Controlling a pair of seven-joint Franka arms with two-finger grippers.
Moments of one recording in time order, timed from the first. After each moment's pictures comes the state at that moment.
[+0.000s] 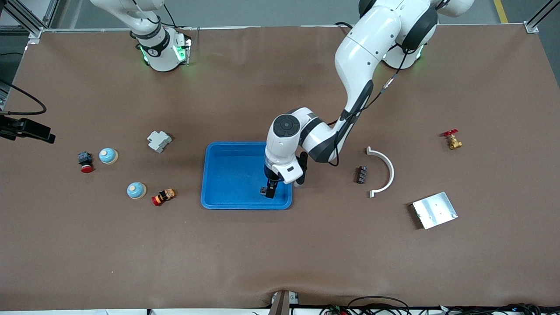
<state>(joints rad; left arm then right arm) -0.71 0.98 -0.09 -1.21 0.13 2.48 -2.23 -0.05 0.18 -0.04 -1.37 -0.02 1.48 0.00</state>
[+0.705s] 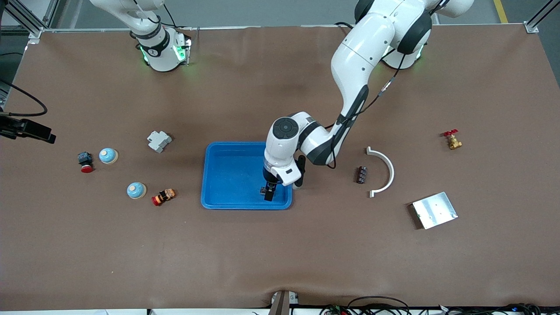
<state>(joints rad) -0.74 1.03 -0.05 -1.19 0.13 2.53 -2.23 -0.03 0.18 -0.05 -1.37 -0.02 1.47 0.04</state>
